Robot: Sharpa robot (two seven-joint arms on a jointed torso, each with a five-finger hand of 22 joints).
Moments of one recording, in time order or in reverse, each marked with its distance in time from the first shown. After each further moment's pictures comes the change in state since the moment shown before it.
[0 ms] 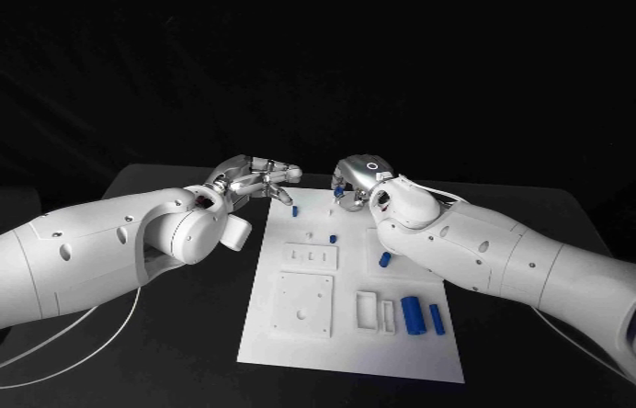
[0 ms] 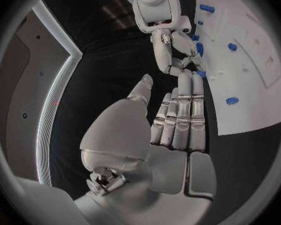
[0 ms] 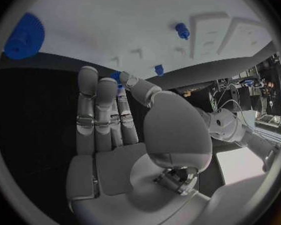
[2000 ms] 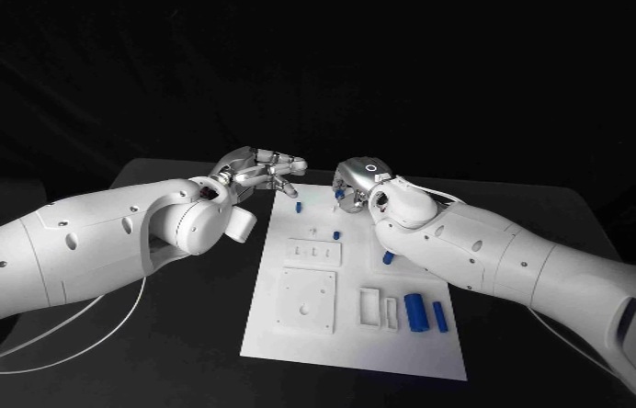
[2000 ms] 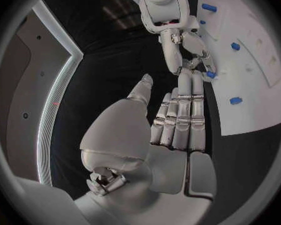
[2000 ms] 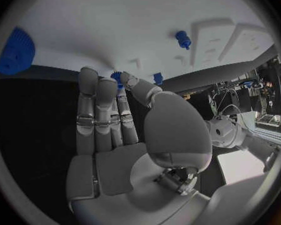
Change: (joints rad) left arm 0.013 0.001 0.000 0.000 0.000 0.002 -0.001; left_hand 0.000 0.000 -0.003 -0.003 0.000 0.000 0.000 0.000 0.000 0.000 0.000 0.000 0.000 0.000 0.000 -0.007 -0.004 0.000 0.000 0.000 0.000 -0.010; right arm -0.005 0.043 -0.016 -0.063 0.007 0.014 0.017; right_hand -0.013 -0.006 -0.006 -0.006 0.011 -0.011 0.003 0.000 -0.006 -0.008 0.001 -0.005 0.000 0.000 0.000 -0.005 -0.005 0.001 0.011 0.004 -0.037 0.031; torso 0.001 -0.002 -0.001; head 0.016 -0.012
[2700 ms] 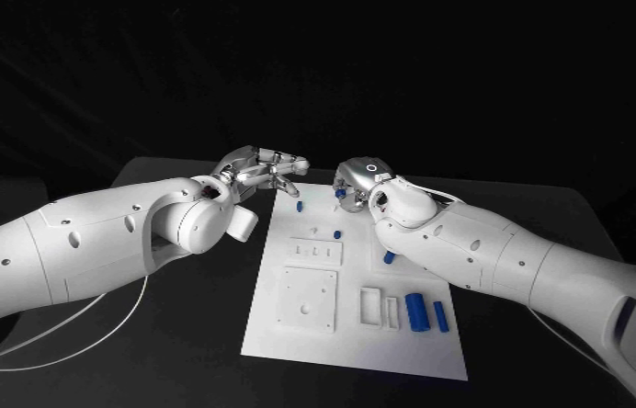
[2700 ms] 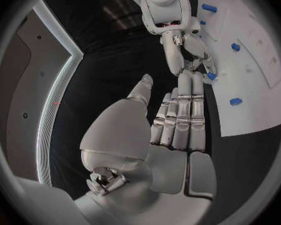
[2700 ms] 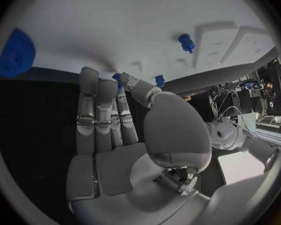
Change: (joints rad) left arm 0.001 0.003 0.000 -0.001 0.000 0.004 -0.002; left_hand 0.000 0.000 0.000 0.000 0.000 0.000 0.000 0.000 0.000 0.000 0.000 0.000 0.000 0.000 0.000 0.000 0.000 0.000 0.000 0.000 0.000 0.000; right arm 0.003 0.013 -0.010 -0.024 0.000 0.004 -0.001; right_hand 0.000 0.000 0.000 0.000 0.000 -0.018 0.007 -0.003 -0.011 -0.029 0.007 0.000 0.000 0.000 0.000 -0.004 -0.003 0.010 0.003 0.004 -0.017 0.006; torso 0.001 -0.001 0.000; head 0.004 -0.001
